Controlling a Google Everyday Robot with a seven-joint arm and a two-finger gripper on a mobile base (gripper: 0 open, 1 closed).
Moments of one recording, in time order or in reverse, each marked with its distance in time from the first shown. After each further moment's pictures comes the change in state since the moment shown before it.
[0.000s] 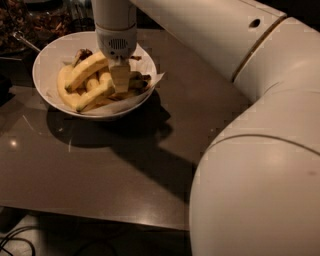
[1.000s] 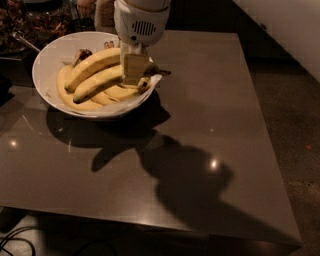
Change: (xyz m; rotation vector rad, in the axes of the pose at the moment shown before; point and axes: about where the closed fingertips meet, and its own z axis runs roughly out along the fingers) arm 0.016 0.057 -0.076 0.135 -0.155 0.039
